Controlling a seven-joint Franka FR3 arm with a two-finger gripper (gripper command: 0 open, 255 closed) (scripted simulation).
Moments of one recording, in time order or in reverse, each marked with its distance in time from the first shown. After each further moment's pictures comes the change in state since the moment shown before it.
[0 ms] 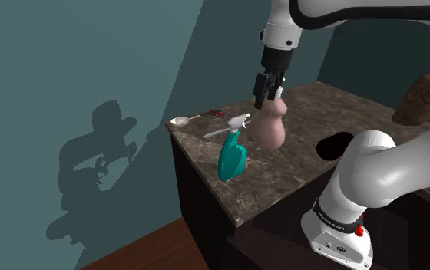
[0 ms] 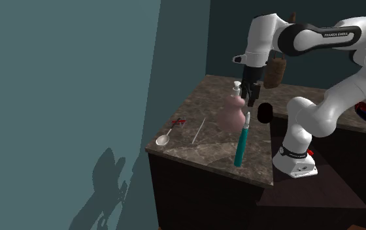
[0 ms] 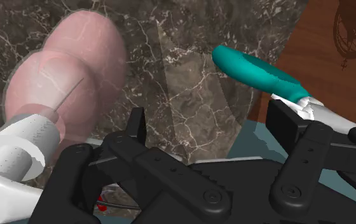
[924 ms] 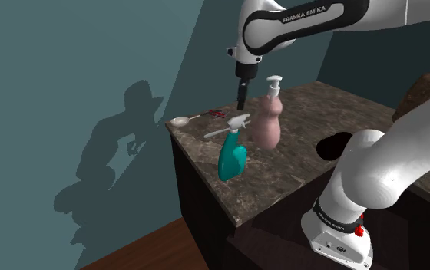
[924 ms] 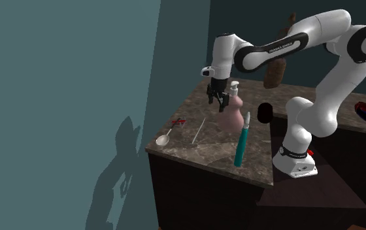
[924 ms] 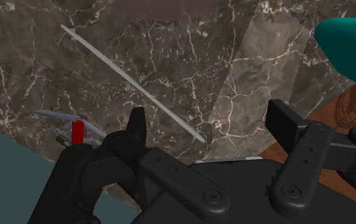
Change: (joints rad) arm 0.075 0.408 -0.183 0.116 -0.136 0.301 -0.509
